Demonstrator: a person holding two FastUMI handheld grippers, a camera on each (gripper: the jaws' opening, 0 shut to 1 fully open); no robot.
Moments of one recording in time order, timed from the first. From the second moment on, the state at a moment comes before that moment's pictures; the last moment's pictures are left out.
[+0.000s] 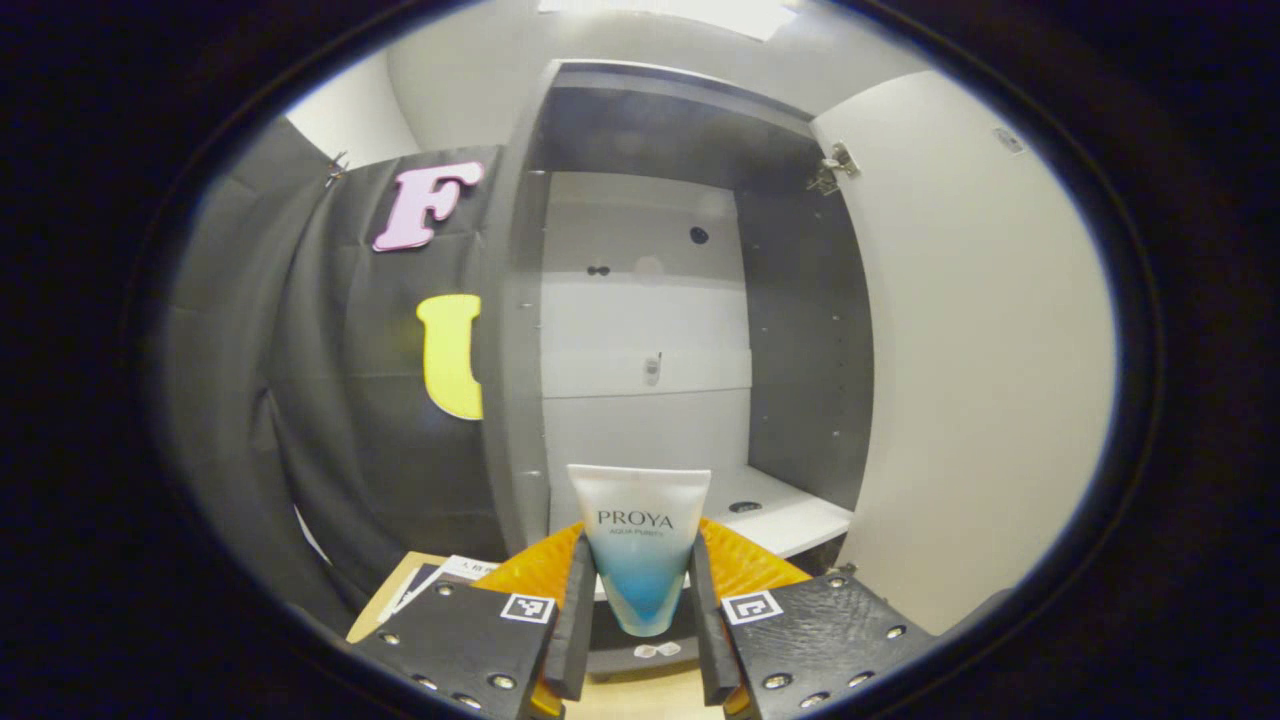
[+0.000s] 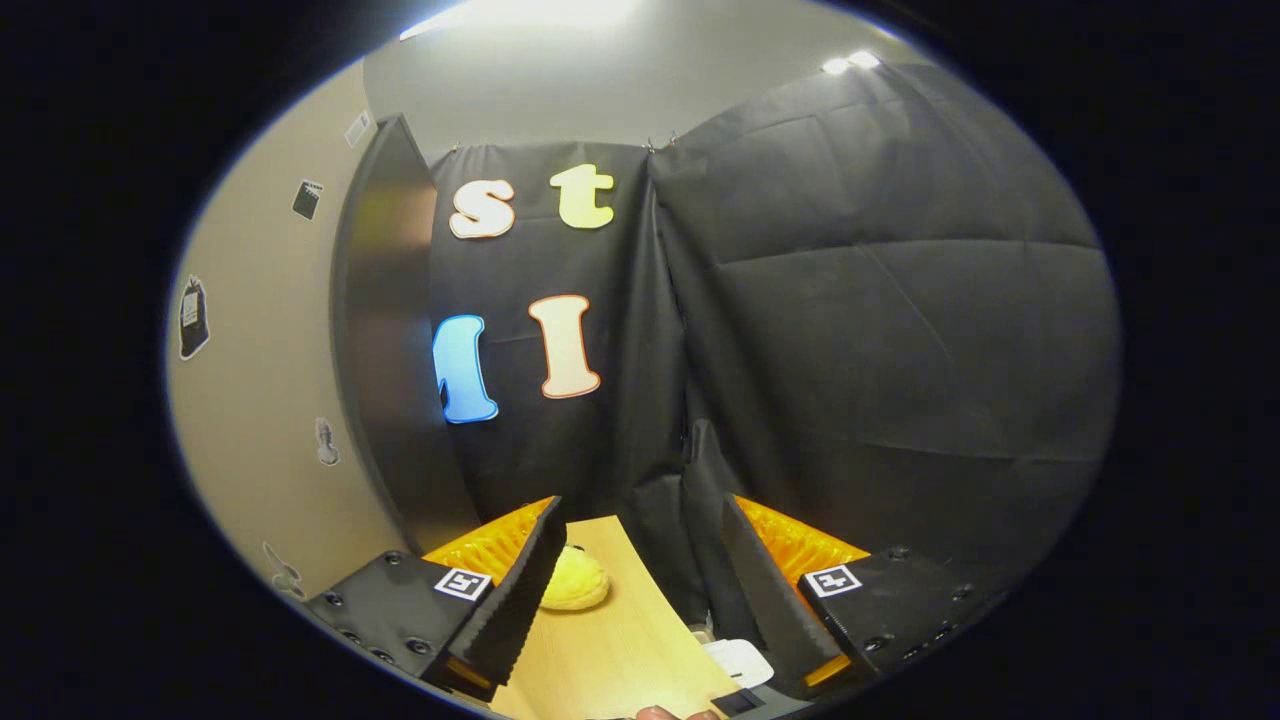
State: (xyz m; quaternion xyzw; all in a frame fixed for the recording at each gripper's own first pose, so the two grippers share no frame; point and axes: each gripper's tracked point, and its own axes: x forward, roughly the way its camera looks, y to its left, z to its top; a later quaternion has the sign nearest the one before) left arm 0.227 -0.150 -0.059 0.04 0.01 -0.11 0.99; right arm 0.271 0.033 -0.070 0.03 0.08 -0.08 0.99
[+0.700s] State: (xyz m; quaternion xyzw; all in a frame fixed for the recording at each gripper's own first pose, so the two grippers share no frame) left arm 0.141 -0.002 -0.292 0.02 0.08 0.00 1.00; right arm 0.225 0.058 -0.094 0.02 0.12 -0.10 0.99
